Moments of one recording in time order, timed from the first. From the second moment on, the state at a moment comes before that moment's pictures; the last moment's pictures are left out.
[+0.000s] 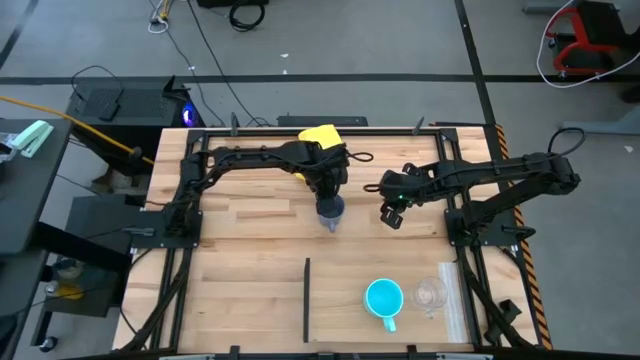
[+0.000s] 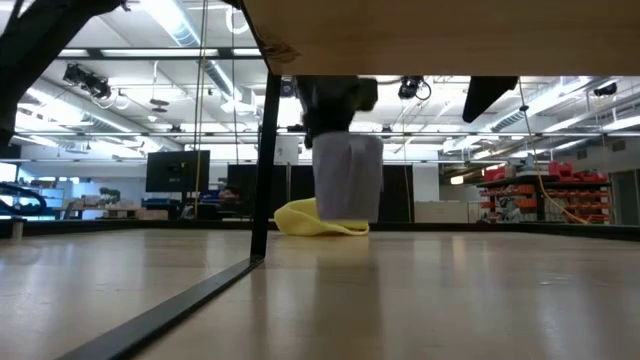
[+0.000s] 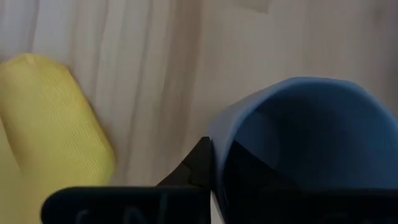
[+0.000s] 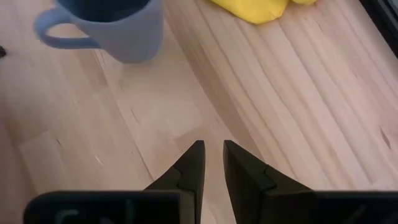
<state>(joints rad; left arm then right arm) 0.23 2.09 1.77 -0.85 0.17 0.05 0.03 1.21 1.02 -0.96 0.27 0.46</state>
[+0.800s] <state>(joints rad) 0.11 1.93 2.11 -1.20 0.09 -0.01 0.04 1.14 1.02 -0.83 0.30 0.39</state>
